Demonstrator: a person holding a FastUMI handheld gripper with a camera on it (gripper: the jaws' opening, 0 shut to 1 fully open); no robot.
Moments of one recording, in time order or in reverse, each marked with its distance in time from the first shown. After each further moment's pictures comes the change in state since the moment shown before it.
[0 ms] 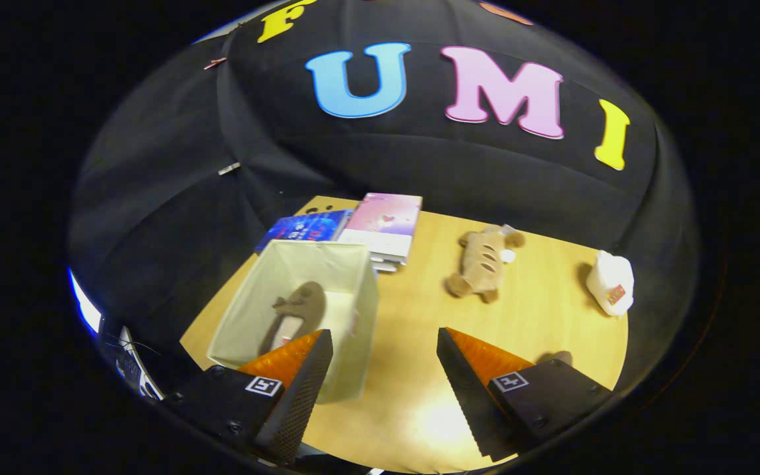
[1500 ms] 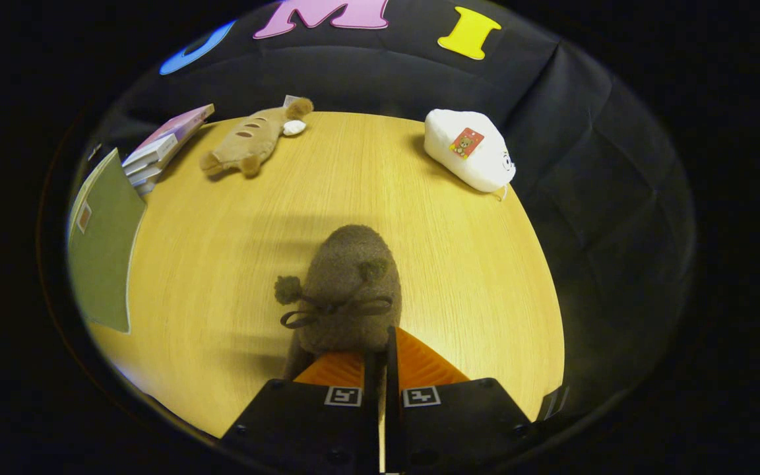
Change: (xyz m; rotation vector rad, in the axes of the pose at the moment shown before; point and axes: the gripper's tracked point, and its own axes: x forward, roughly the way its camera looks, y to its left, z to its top) arm 0.014 -0.272 -0.191 0.180 0.274 -0.436
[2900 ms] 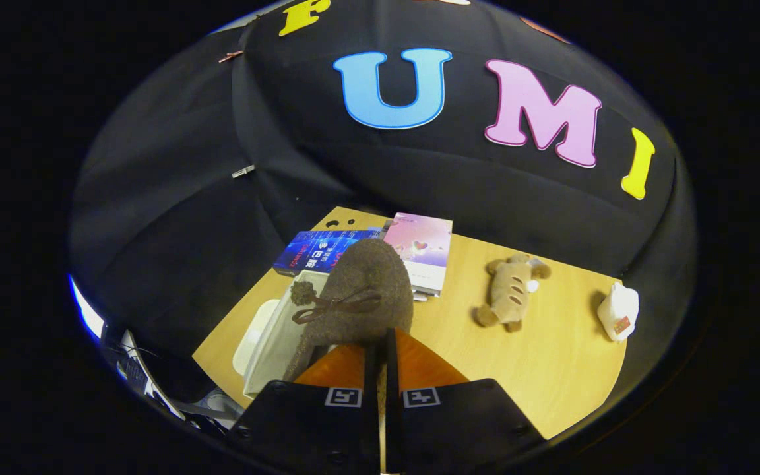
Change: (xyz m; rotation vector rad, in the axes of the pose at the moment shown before) arm -0.218 0.378 0.166 -0.242 -0.281 0.517
